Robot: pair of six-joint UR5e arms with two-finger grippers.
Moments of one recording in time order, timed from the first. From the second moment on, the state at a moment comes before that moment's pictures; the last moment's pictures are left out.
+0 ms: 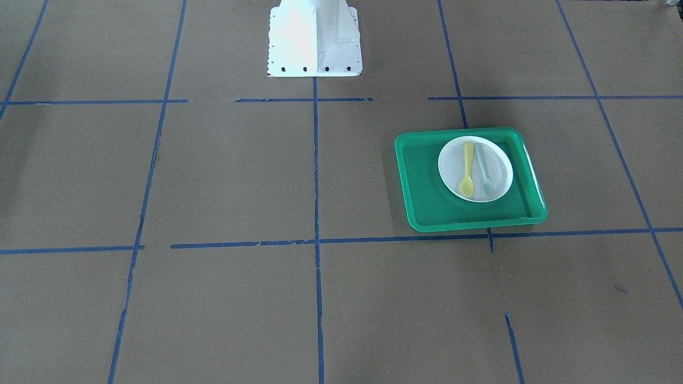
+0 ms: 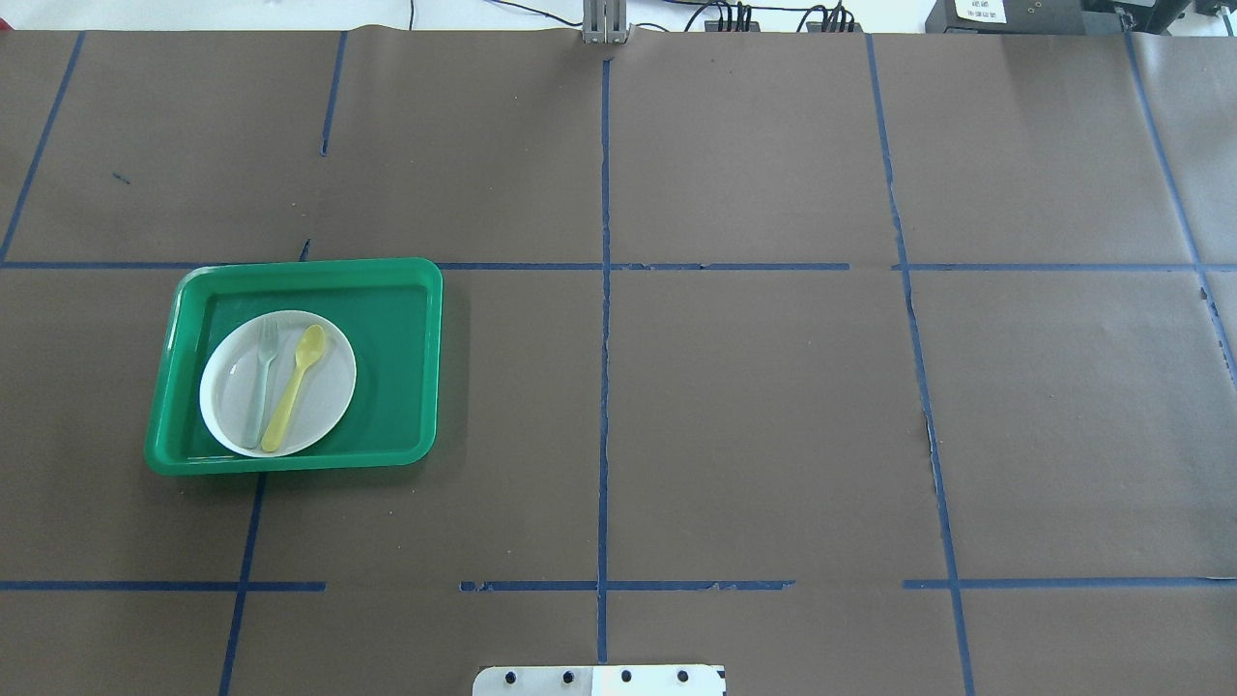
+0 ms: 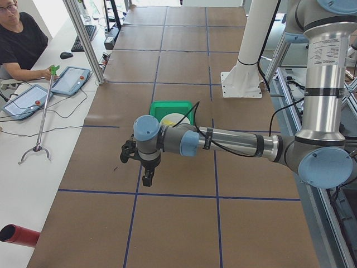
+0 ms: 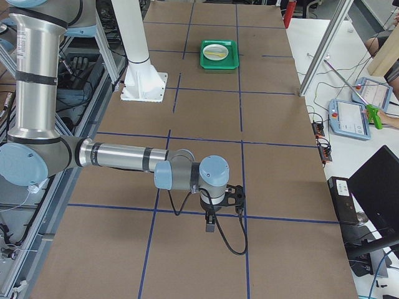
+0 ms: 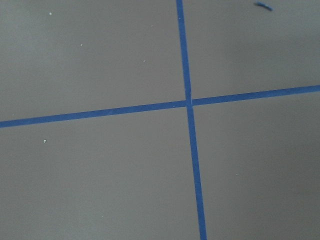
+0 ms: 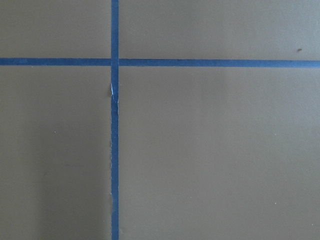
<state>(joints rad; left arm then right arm) -1.45 -1.55 -1.75 -1.62 -2.32 -0.10 1.58 -1.70 1.64 -1.50 2.28 0.01</state>
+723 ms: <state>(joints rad) -1.00 -1.68 -1.97 -1.63 -2.20 -0.79 1.58 -1.70 1.64 -1.50 2.28 0.01</state>
